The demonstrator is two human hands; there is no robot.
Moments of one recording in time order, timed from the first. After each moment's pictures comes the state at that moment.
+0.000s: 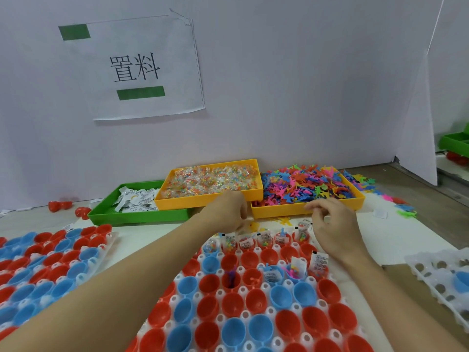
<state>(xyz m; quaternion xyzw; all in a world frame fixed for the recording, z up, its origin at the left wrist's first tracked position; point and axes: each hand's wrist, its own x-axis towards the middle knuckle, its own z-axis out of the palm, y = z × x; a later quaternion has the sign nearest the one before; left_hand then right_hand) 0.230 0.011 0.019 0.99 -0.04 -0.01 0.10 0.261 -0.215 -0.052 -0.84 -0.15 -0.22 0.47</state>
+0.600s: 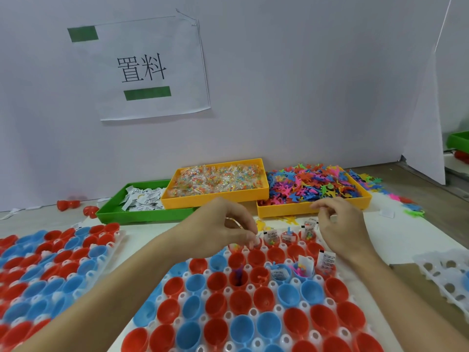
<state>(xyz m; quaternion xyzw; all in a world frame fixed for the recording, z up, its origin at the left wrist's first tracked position) 0.144 0.021 0.049 0.91 -0.11 -0.03 0.40 0.263 -0.215 -0.053 -0.84 -0.15 -0.22 0.46</state>
